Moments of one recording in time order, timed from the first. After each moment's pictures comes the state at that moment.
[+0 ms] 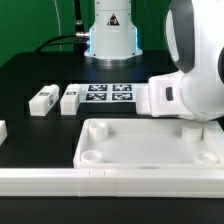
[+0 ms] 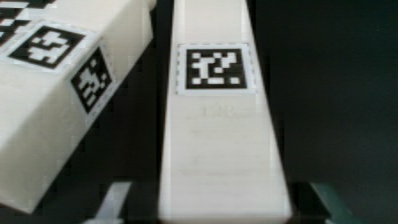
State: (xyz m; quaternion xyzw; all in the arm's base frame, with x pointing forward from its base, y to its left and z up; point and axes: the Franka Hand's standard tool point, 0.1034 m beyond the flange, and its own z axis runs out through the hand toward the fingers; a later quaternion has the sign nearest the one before) arm 0.459 0.116 0.014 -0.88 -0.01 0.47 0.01
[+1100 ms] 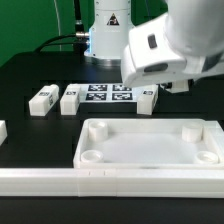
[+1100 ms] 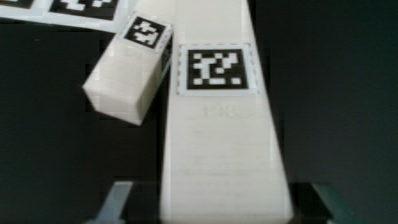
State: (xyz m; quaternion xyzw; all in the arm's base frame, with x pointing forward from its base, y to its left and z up) arm 0.524 0.089 0.095 -0.94 -0.04 0.32 0.05
